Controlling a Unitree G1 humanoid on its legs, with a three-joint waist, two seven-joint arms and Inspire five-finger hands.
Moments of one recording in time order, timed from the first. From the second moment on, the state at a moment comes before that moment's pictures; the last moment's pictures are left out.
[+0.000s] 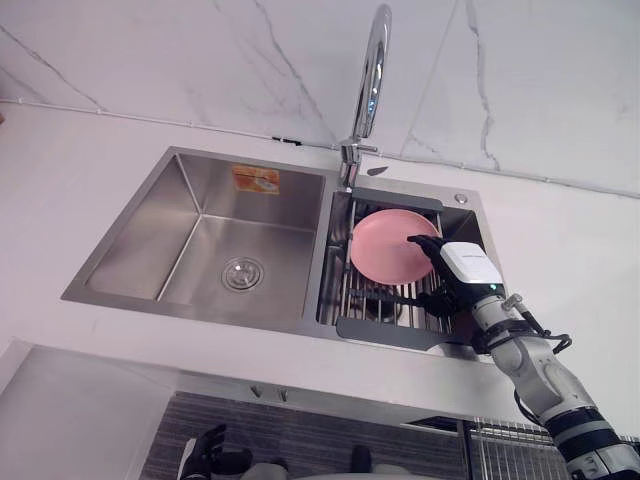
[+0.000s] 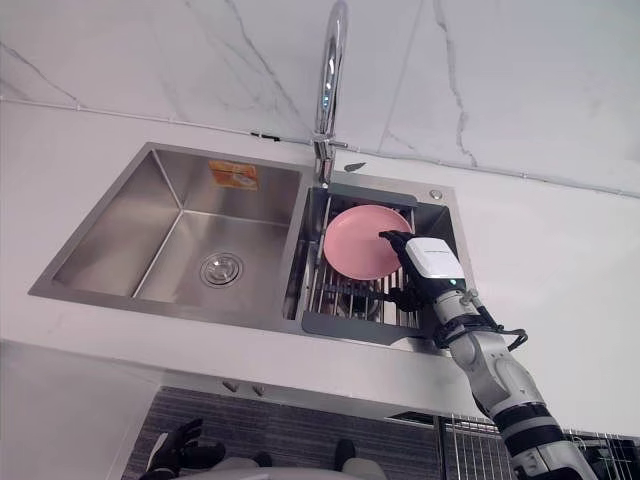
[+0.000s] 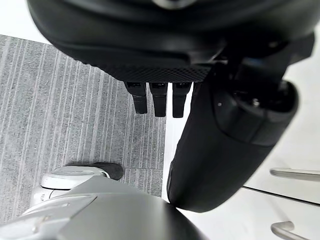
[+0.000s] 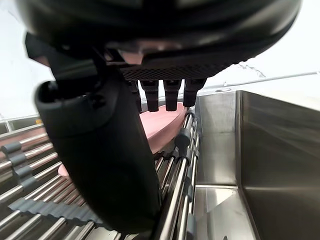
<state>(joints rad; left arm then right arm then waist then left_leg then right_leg) 0.17 0.17 0.06 1.03 0.08 -0.15 0.11 -0.16 -0.63 0.20 0.27 -0.74 -0.15 -0.17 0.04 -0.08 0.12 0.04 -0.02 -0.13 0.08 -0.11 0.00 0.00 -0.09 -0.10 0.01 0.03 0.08</state>
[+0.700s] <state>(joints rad) 0.17 0.17 0.05 1.02 0.08 -0.16 0.11 -0.33 -0.57 0.24 0.42 -0.77 -0.08 -0.26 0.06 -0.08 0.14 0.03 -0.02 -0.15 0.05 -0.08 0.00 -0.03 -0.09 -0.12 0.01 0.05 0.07</state>
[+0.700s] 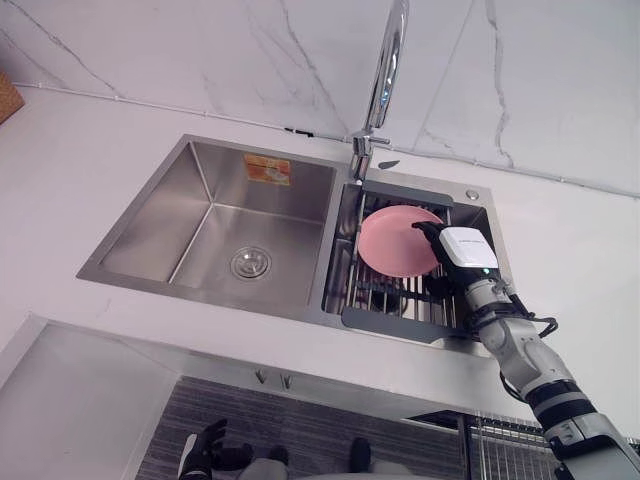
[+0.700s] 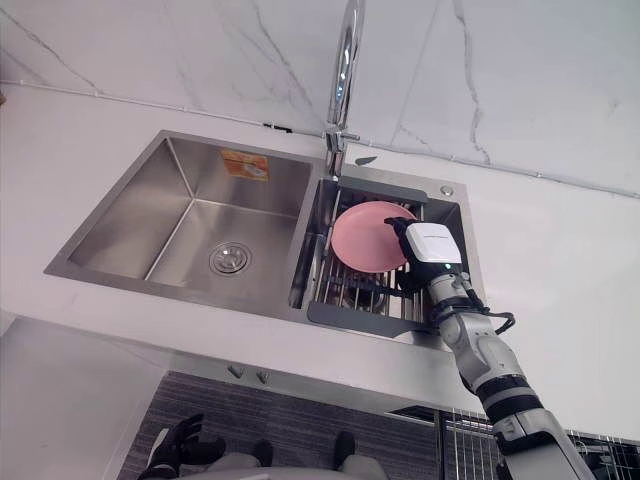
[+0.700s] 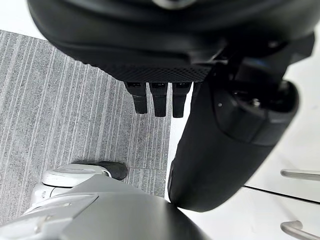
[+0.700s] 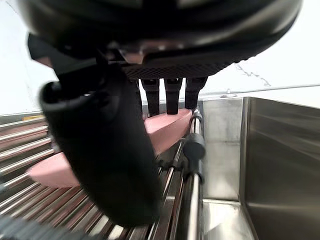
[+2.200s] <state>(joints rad) 0.15 0.19 0.04 1.01 0.08 -0.18 0.12 -0.26 -0.73 0.32 0.01 -0.73 -0.22 -0.25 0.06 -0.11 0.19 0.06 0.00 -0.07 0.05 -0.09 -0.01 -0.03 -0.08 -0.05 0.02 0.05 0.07</state>
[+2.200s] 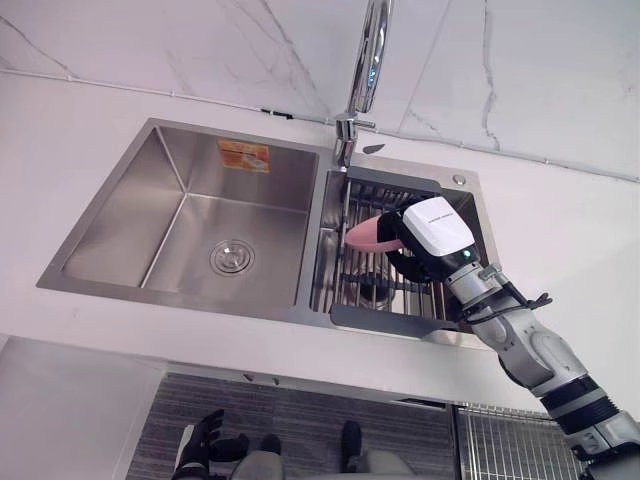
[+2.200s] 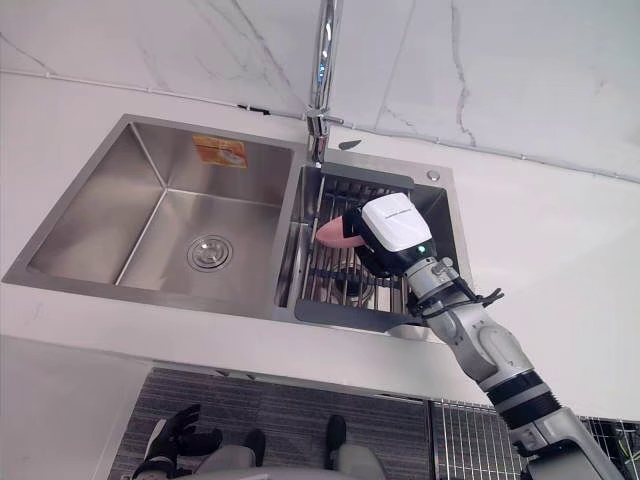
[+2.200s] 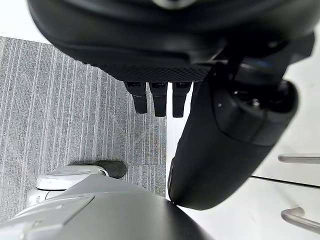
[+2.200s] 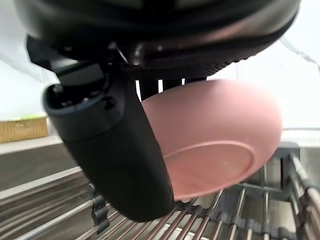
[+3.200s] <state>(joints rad) 0.16 0.18 0.05 1.08 0.10 -0.15 0.12 0.06 -0.58 -0.05 -0.34 -0.74 -0.21 -0.33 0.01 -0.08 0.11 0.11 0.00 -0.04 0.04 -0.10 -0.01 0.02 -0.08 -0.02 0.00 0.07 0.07</state>
